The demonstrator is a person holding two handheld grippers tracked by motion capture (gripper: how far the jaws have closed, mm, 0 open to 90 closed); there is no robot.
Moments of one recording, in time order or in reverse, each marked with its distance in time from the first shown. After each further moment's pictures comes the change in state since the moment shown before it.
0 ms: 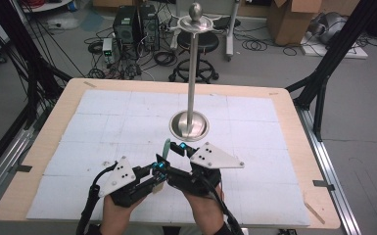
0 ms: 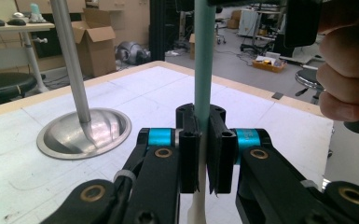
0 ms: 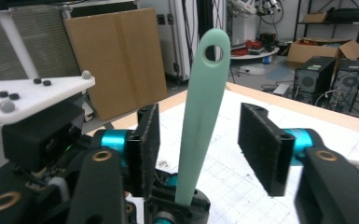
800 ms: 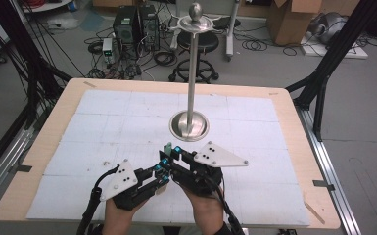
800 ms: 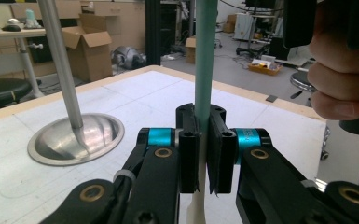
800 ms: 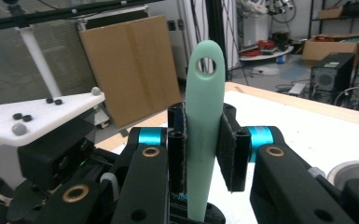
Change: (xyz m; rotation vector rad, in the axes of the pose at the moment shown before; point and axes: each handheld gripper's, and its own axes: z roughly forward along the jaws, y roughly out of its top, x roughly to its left) left arm -0.006 0.000 0.000 -0.020 -0.026 0.009; right arm -0.002 0.003 -0.004 -0.015 0.062 0.057
